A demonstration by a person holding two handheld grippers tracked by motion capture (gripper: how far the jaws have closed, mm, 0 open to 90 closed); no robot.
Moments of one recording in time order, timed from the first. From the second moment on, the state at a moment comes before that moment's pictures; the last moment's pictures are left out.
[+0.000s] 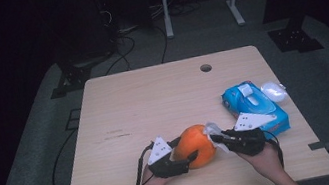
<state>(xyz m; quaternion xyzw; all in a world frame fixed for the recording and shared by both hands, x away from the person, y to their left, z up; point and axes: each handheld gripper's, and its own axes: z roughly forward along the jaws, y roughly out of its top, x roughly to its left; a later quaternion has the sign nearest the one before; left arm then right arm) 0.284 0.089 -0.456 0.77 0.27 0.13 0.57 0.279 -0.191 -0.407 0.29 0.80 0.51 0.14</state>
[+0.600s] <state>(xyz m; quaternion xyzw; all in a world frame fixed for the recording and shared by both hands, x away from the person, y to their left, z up) 0.281 0.081 -0.452 0.79 0.24 0.17 0.54 0.270 -0.175 -0.401 0.26 0.80 0.52 0.15</state>
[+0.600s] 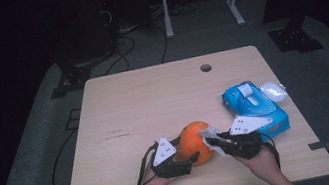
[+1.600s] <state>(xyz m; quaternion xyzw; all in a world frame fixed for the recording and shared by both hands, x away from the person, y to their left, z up) 0.274 0.090 -0.430 0.82 0.21 0.19 0.50 0.273 -0.179 -0.403 0.29 0.79 0.52 0.14</state>
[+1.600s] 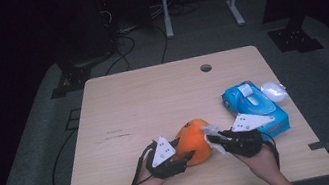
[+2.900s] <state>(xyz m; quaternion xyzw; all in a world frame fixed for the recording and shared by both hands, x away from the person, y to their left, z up) 0.267 0.072 -0.448 0.82 0.21 0.14 0.51 0.283 -0.186 -0.408 0.29 0.81 0.50 0.13</state>
